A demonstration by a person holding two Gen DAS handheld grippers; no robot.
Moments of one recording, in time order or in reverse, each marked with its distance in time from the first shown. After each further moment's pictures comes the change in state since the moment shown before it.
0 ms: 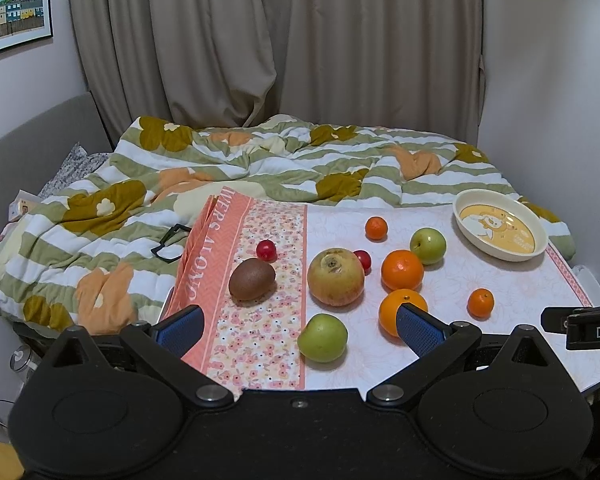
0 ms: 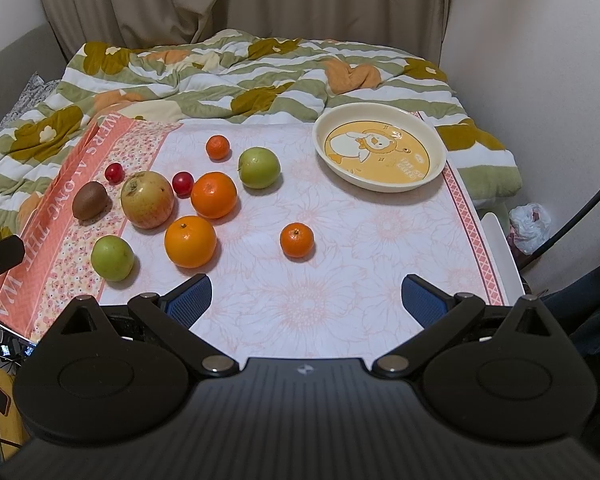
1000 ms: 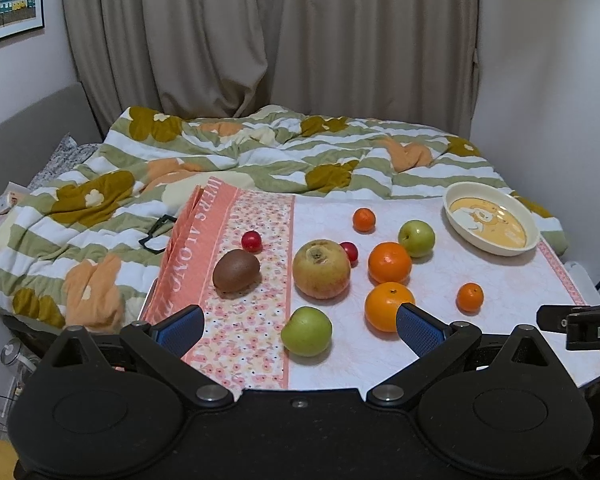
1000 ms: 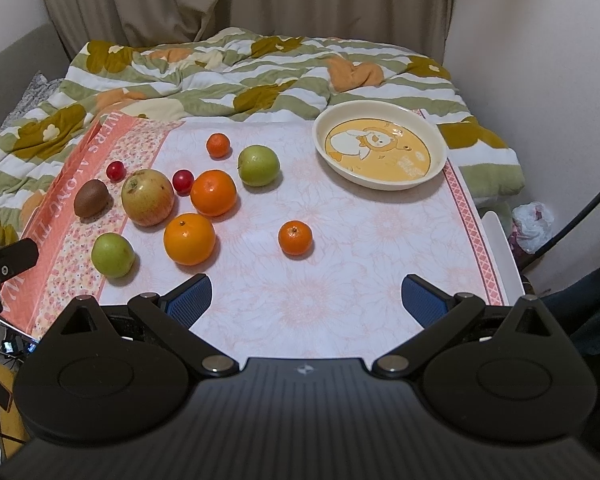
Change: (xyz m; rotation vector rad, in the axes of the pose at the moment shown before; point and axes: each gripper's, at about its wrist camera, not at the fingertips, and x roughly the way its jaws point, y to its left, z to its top) left arm 0.011 -0.014 -0.001 -0.010 0.030 -0.015; right arm 0.000 -0.012 -0.002 -0.005 0.008 0.022
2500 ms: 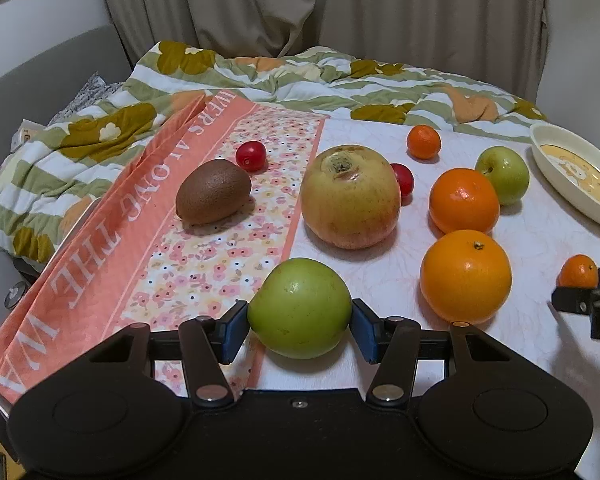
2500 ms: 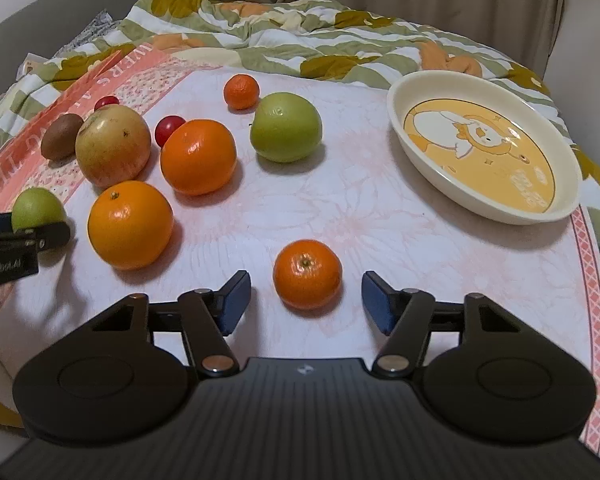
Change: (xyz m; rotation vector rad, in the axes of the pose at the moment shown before) left arm 0.142 -0.025 -0.040 -0.093 0.128 0.137; right arm 0.174 -0.005 0.012 -0.223 0.023 0.199
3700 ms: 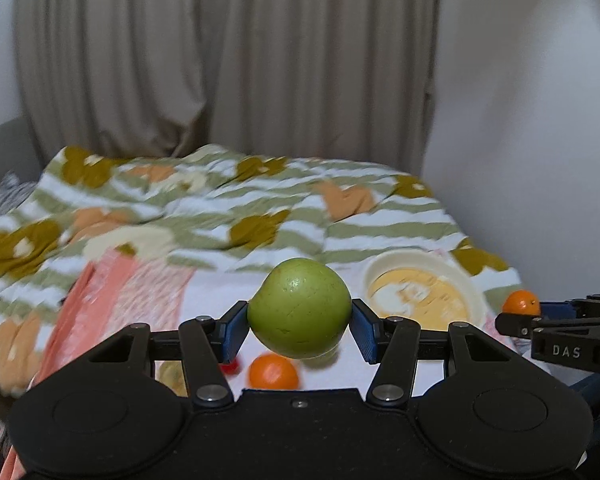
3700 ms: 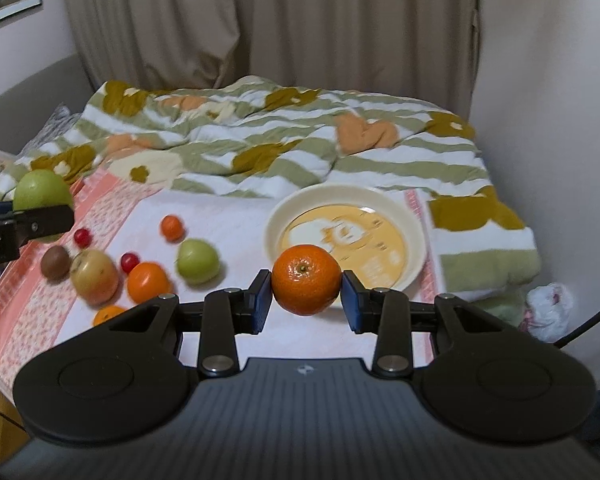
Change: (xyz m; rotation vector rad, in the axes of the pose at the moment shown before) left arm -0.111 -0.082 0.112 0.111 -0.233 -0.303; right arm -0.137 -0.088 0.050 0.151 -0.181 -0.109
